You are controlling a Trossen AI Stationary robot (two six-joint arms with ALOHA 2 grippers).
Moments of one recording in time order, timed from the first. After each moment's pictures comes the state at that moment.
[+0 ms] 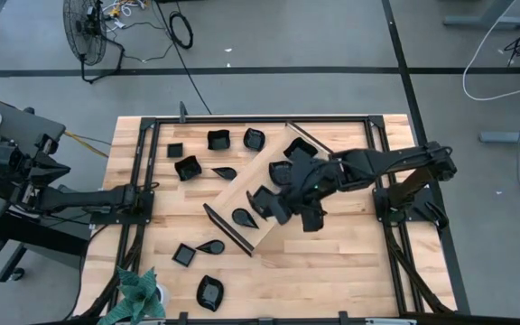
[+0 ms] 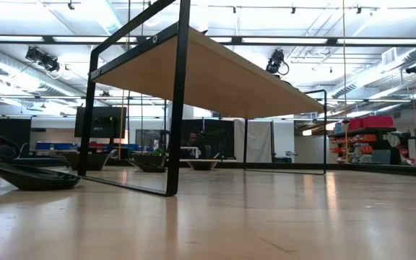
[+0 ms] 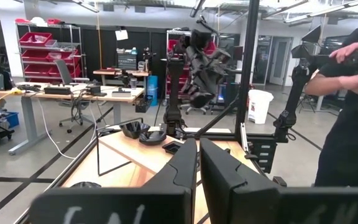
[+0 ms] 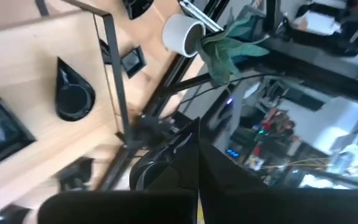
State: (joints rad) left arm 0.03 0.01 1.40 -1.29 0.03 -0.06; right arm 0.22 1.63 1.78 -0.74 -0.09 -2.01
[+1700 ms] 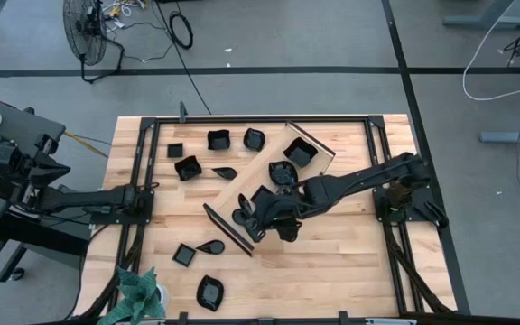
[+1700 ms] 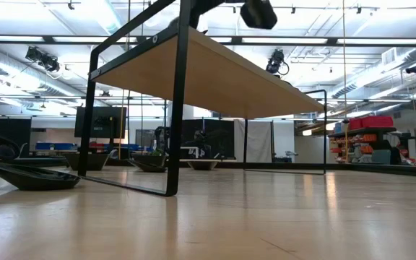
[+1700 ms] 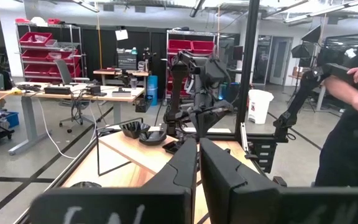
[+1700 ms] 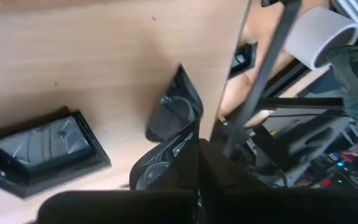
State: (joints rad) left arm 0.03 0.01 1.40 -1.29 0.03 -0.06; right arm 0.26 1.86 1.74 -0.77 0.19 -2.17
